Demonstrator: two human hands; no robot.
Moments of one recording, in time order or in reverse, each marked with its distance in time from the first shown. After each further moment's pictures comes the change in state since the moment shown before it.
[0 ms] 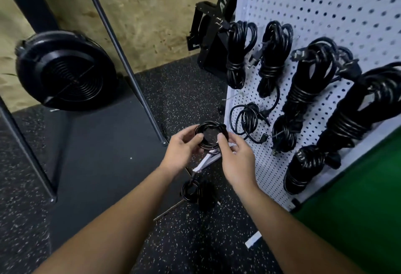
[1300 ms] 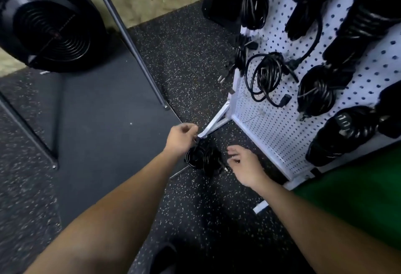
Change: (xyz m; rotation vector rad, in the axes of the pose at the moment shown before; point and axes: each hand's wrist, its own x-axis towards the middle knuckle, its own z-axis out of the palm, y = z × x) left_hand 0.020 -0.139 -0.043 0.353 0.181 -0.374; right_hand 0.011 0.185 0.000 -0.448 -0.469 0.176
